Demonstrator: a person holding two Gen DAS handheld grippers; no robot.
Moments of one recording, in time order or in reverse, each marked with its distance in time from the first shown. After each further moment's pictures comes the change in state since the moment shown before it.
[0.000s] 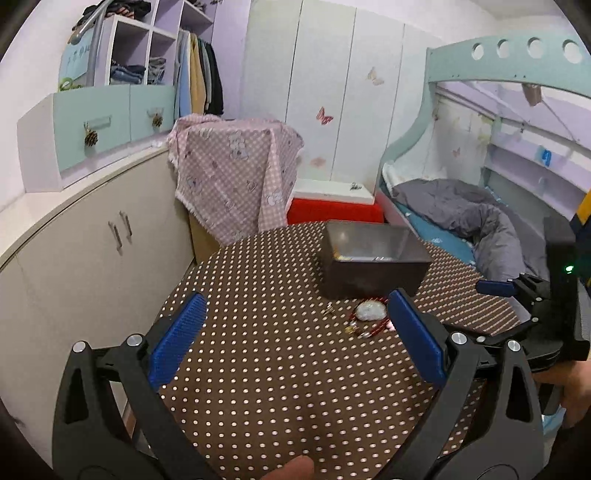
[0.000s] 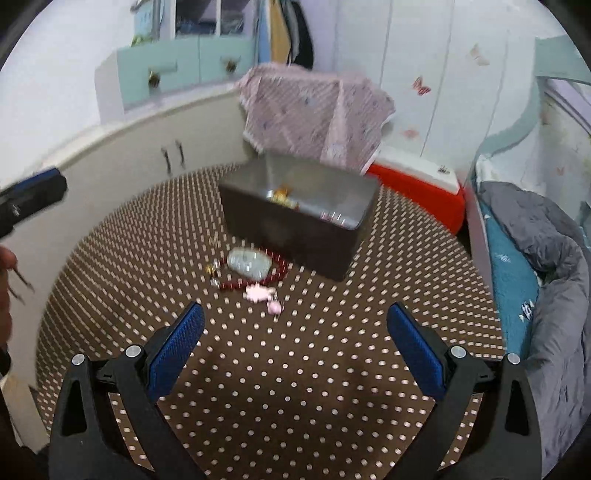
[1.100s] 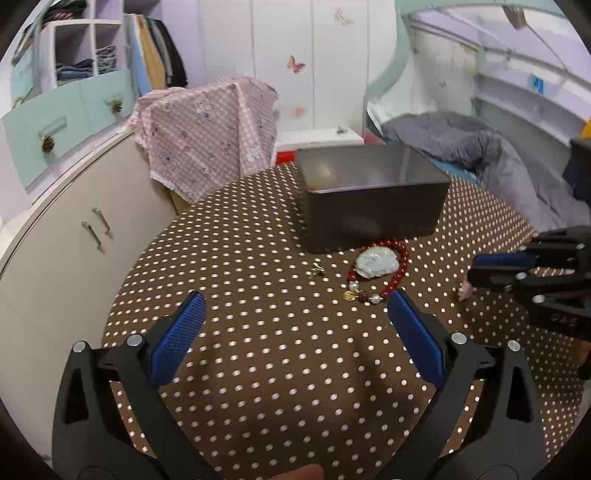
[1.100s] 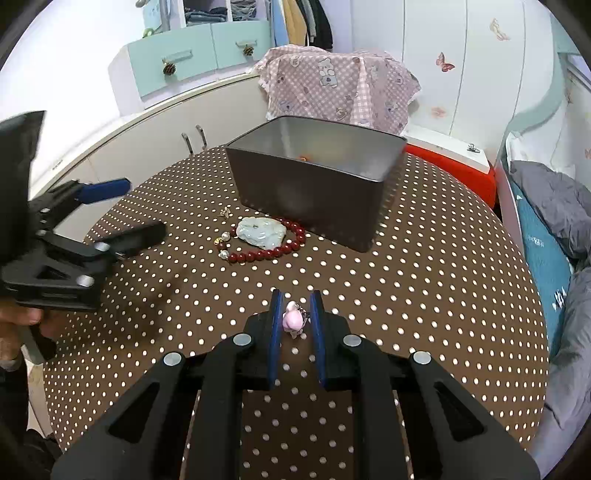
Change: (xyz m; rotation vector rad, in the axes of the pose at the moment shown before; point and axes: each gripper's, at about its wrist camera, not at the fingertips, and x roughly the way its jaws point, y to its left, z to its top) left arm 0.082 -0.037 -0.024 0.199 0.183 -0.002; right arm 0.015 -0.015 -0.031 0.030 0.036 0.139
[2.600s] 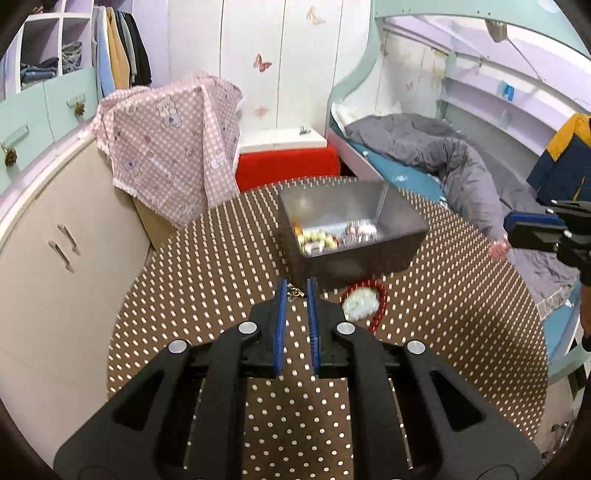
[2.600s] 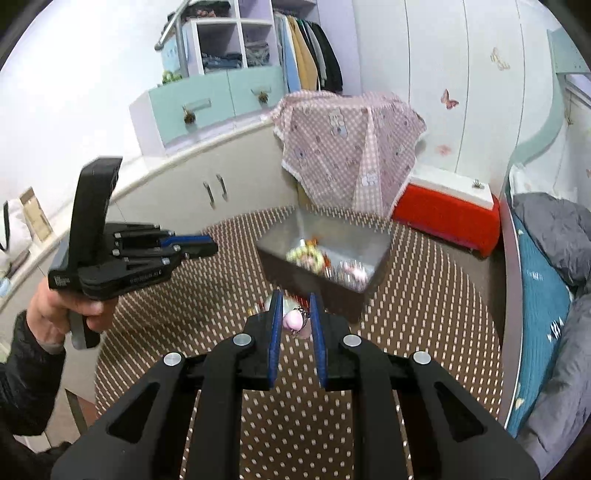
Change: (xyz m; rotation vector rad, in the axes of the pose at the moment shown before) left arm -0.014 0.029 0.053 0.004 0.007 -0.179; right arm -0.076 -0.004 0.070 -0.011 -0.144 0.069
